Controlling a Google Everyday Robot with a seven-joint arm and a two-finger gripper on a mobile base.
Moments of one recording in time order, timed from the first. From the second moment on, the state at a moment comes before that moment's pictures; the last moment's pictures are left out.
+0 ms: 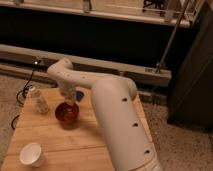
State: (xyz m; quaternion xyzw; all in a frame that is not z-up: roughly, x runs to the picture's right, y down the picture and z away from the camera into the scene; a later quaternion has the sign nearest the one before) arm -0.180 0.081 0.896 -0.09 -0.38 -0.91 0.15
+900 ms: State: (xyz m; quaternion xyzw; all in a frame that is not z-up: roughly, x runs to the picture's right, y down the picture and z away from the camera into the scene) arm -0.014 0.182 0.808 -0.21 -0.42 -0.86 0.22
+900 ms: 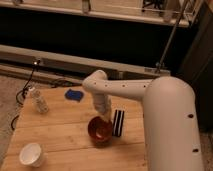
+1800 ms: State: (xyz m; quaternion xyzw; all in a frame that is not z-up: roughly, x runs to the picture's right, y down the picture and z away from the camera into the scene) arm -0.264 0.215 0.791 0.04 -0.48 -0.87 0.02
